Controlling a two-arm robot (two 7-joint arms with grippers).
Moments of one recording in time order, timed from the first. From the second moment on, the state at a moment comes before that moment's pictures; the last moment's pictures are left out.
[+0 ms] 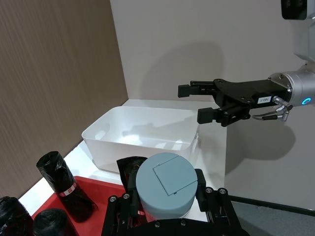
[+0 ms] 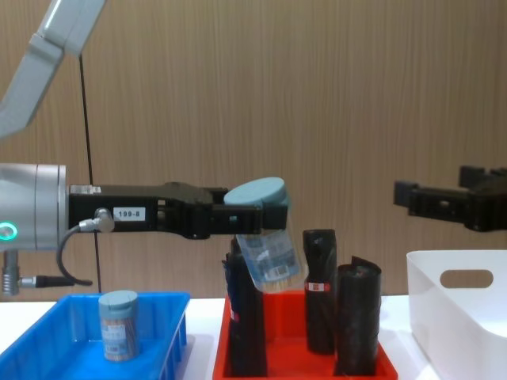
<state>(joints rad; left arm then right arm) -0.47 0.41 0.31 -1.35 -0.40 0.16 -1.01 0.01 0.38 -0.21 -1.82 0.33 0.11 0.28</state>
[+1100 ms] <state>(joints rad) -0.47 0.41 0.31 -1.35 -0.40 0.16 -1.01 0.15 0.35 -0.28 -1.73 0.30 0.24 0.64</state>
